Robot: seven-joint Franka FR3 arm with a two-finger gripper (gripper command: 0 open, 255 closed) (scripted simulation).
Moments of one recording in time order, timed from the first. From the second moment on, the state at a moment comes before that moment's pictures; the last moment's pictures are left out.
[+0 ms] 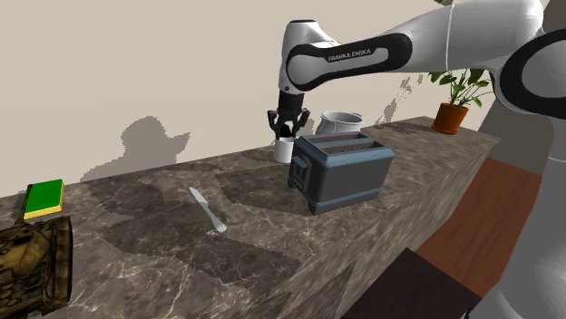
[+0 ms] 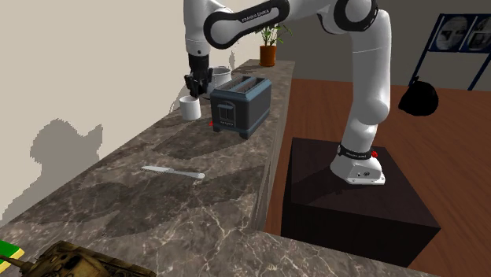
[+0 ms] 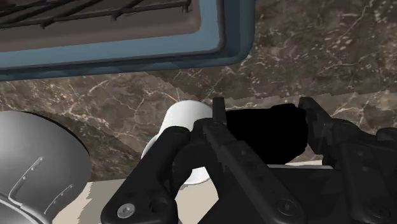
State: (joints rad) arm -0.25 0.28 0.41 -1.60 -0.28 1.97 0.55
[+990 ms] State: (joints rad) arm -0.27 0.42 0.38 -1.55 -0.33 2.06 0.52
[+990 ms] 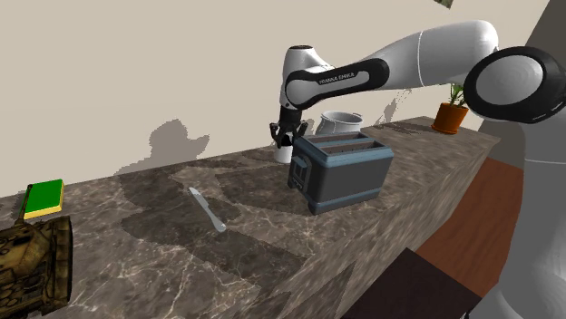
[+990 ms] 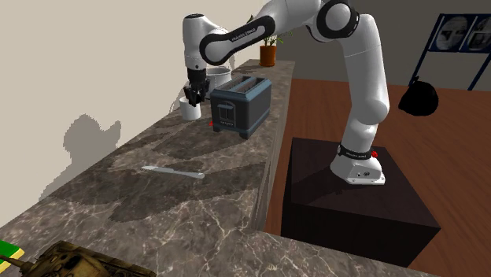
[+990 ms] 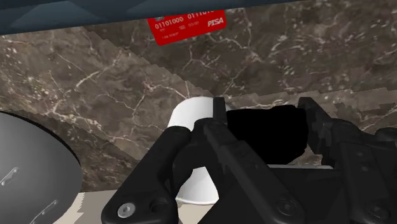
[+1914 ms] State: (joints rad) arm -0.27 0.48 0.35 -1.65 -0.38 2.22 0.57
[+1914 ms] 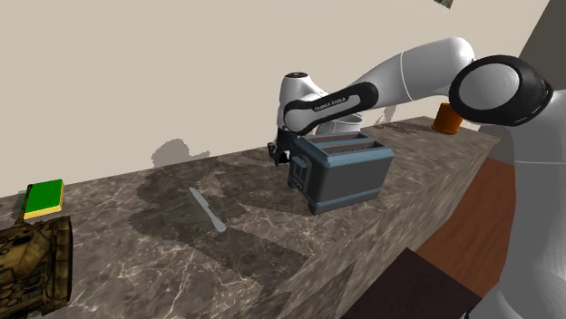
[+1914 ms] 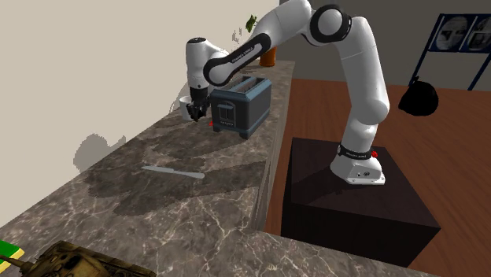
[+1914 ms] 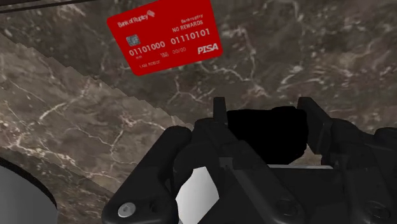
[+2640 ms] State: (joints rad) arm -0.26 0.52 0.34 -1.67 -0.40 2.27 0.59
